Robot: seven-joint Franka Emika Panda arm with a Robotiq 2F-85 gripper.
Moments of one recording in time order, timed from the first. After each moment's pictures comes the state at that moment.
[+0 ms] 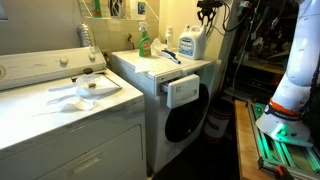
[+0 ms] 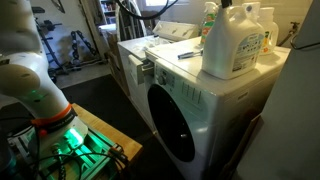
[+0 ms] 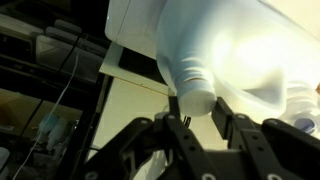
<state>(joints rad) -0.38 0.22 -0.35 -1.38 -0.19 1.84 0.88</state>
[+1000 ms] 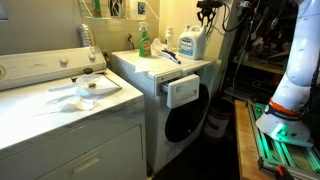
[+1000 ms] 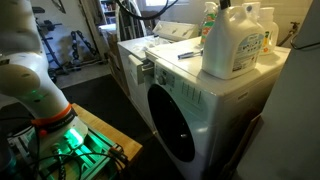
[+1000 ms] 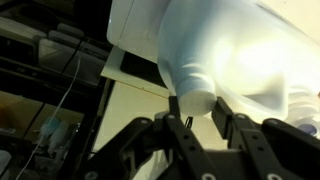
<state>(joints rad) -0.38 0.22 -0.35 -1.38 -0.19 1.82 0.89</state>
